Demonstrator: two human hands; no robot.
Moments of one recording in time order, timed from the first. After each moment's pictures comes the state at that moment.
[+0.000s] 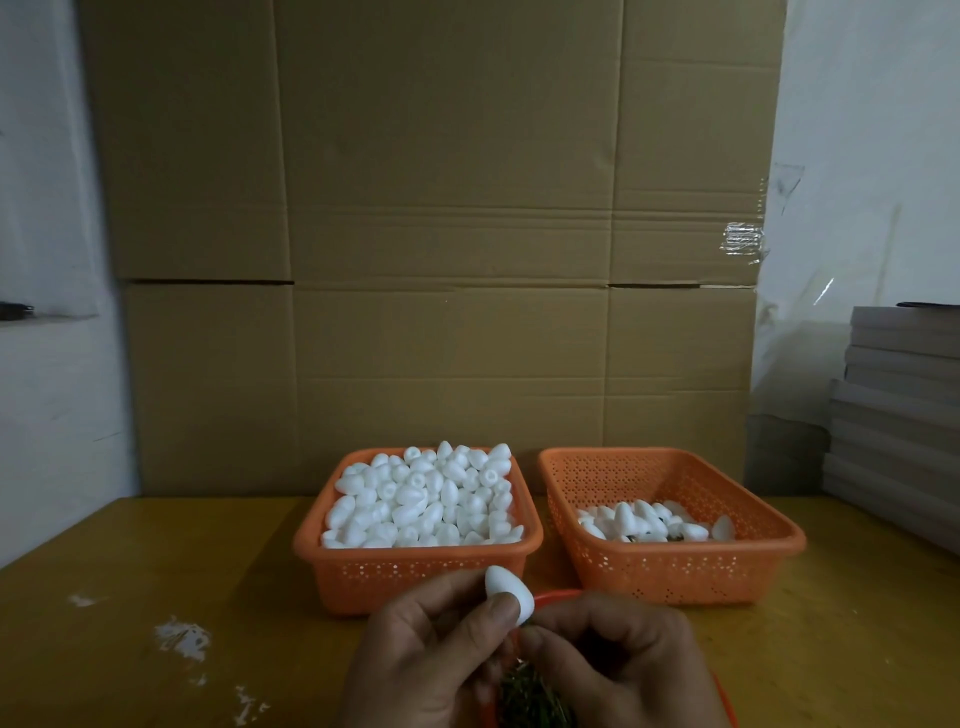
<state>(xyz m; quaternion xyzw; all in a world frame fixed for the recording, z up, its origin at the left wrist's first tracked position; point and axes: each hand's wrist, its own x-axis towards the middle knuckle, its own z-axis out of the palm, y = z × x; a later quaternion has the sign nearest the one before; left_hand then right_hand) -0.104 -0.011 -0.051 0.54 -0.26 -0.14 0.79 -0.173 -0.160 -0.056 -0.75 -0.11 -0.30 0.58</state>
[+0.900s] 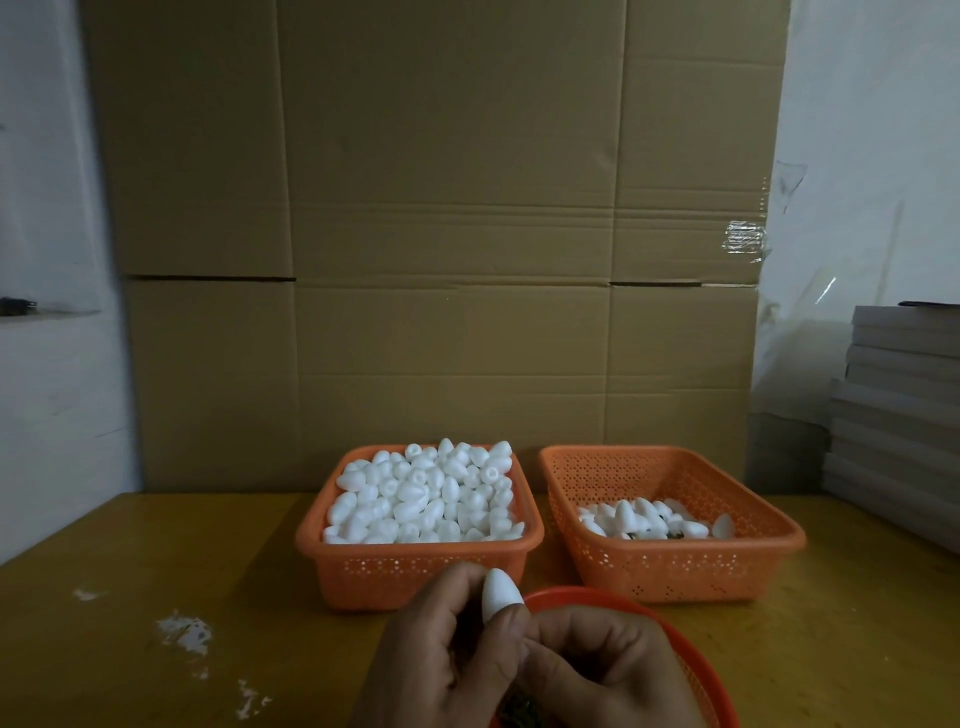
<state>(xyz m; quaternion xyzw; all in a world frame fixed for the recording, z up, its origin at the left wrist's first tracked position) -0.117 -0.006 -0.052 0.69 -0.37 0.11 0.61 -0.176 -0.145 -0.051 -0.71 -0.07 -0.22 0.67</state>
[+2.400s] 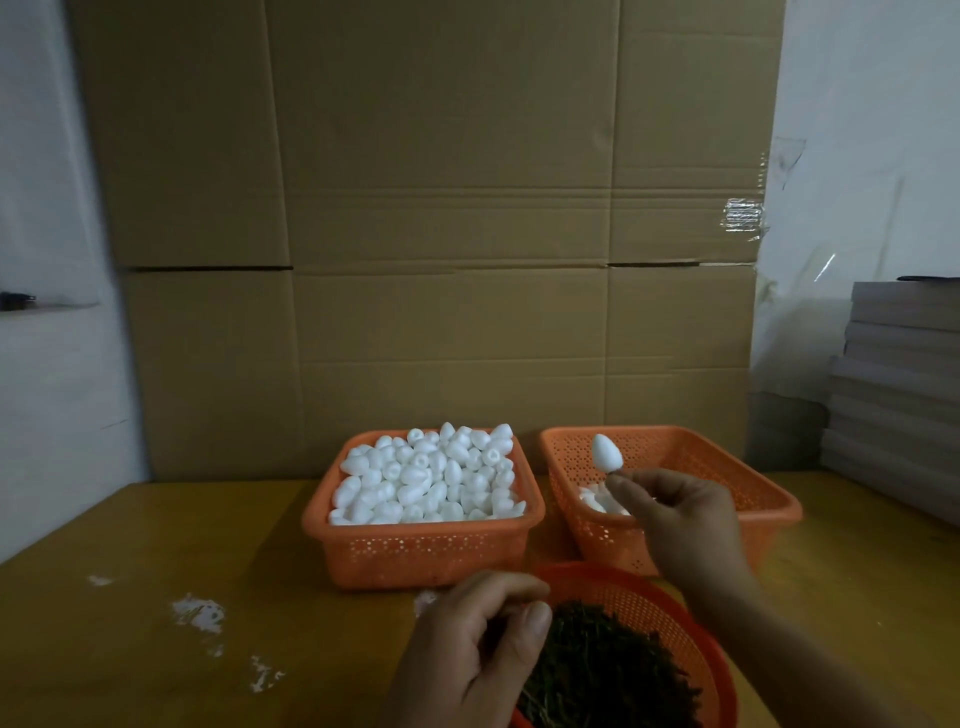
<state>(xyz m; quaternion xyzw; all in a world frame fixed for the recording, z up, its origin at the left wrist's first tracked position) -0.113 -0.013 -0.070 0.73 -0.39 0.06 0.56 -0.133 -0.231 -0.035 -0.74 0.16 -0.37 0.54</state>
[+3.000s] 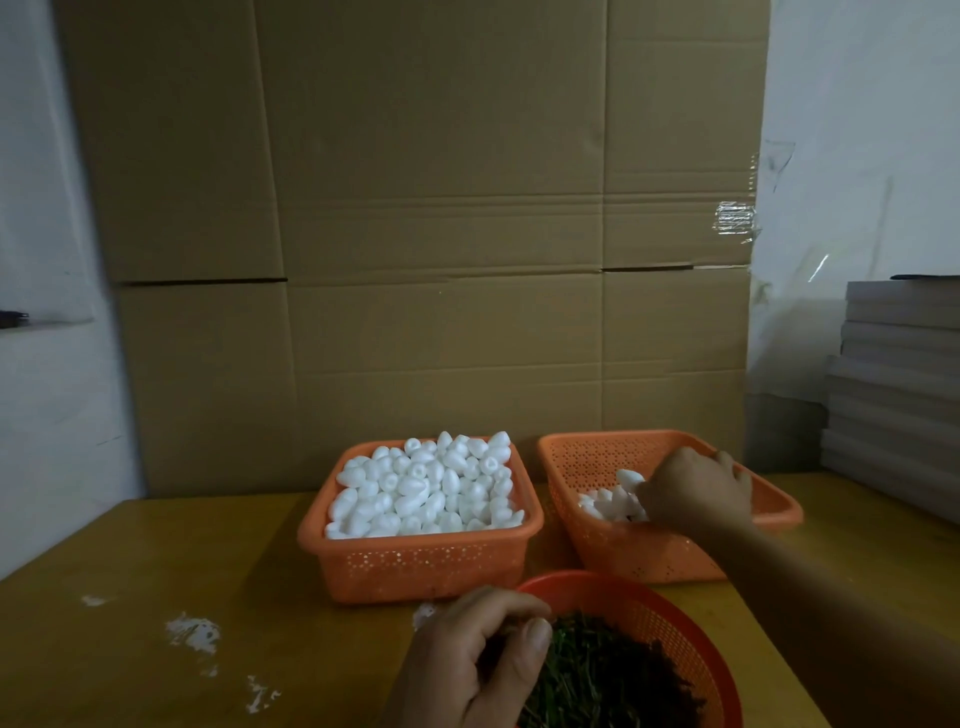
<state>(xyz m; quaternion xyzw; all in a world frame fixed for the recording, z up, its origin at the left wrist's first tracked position) -0.115 -0.014 -0.068 0.73 -0.38 0.07 0.56 -0.071 -0.311 -0.029 -0.90 0.37 -0.20 0.12</state>
